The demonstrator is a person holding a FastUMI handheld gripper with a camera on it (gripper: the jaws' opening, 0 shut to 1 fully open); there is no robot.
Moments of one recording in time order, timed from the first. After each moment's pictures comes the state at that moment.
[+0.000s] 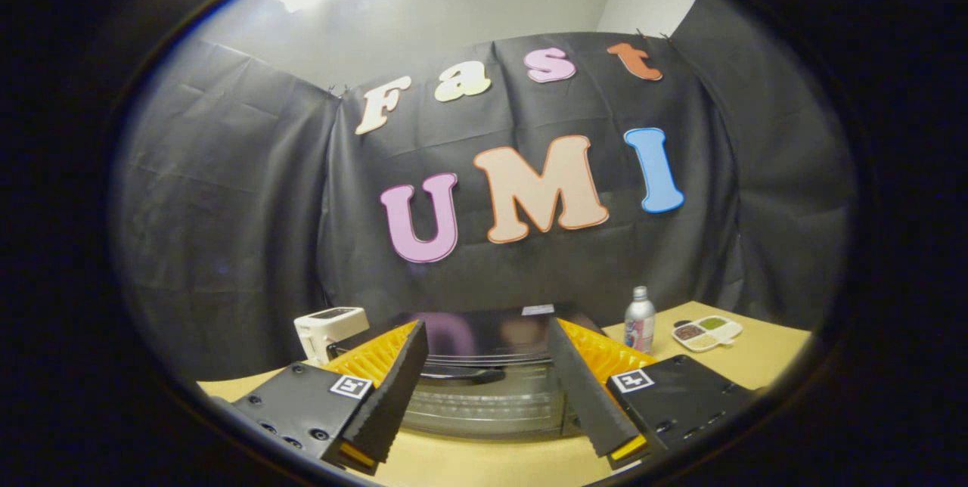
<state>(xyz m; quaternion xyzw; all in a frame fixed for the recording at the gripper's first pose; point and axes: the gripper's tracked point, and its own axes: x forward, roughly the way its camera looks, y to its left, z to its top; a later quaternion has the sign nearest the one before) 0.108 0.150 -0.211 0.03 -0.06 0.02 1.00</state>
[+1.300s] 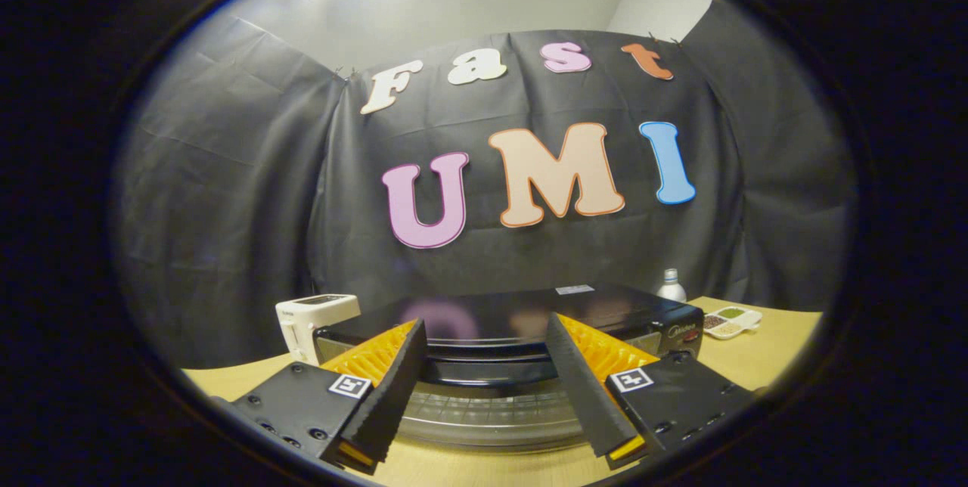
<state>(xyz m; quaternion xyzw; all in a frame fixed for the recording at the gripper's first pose) 0.138 0.189 -0.261 0.01 -0.06 0.00 1.00</state>
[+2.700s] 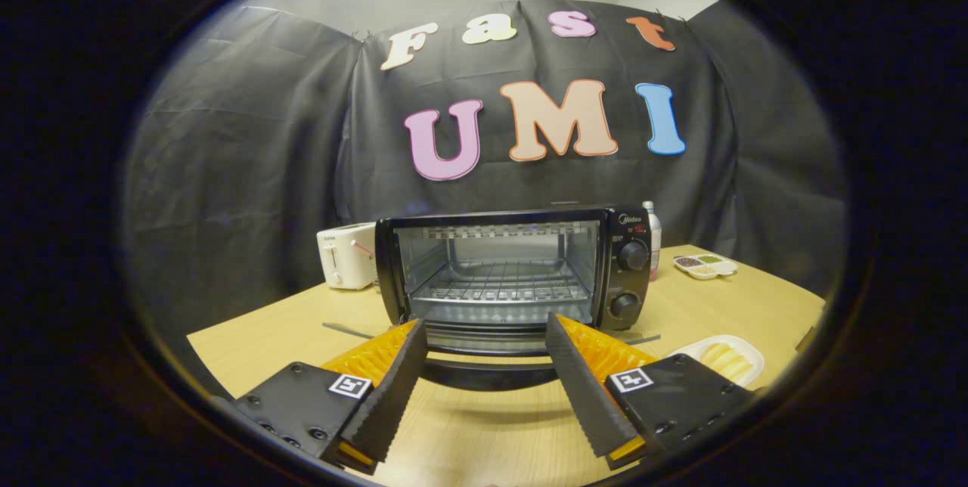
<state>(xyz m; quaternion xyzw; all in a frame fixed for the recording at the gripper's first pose) 0.012 0.193 -0.350 -0.01 0.07 0.01 1.00</state>
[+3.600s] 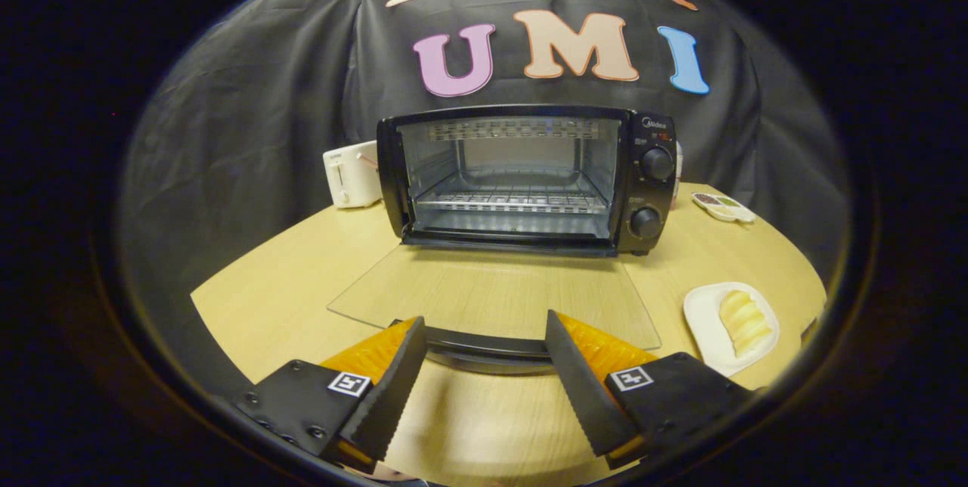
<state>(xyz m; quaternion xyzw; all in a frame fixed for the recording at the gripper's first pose) -0.011 0.190 -0.423 -0.03 0.22 0.04 0.97</state>
